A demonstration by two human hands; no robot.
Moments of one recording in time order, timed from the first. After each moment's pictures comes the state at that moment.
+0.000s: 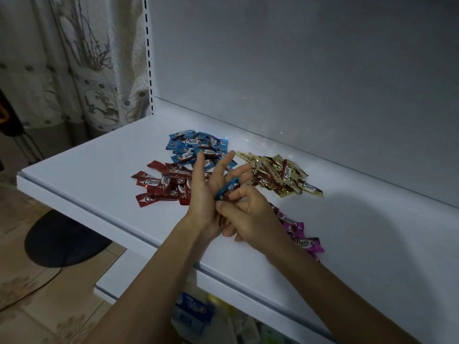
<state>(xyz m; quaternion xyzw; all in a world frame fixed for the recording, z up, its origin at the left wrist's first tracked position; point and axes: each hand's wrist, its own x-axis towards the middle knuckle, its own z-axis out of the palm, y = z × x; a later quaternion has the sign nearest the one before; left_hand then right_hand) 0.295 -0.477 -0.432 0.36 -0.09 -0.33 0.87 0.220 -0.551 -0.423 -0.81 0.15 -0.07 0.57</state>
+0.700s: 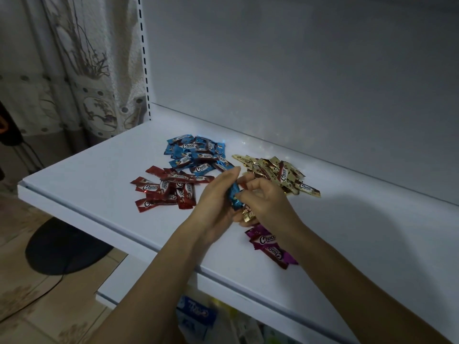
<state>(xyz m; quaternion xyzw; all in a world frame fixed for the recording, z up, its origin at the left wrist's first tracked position) 0.293 -0.482 -0.434 0.41 -0.14 -0.36 0.83 0.222 -0.575 -0.407 -0.78 0.16 -0.10 0.59</state>
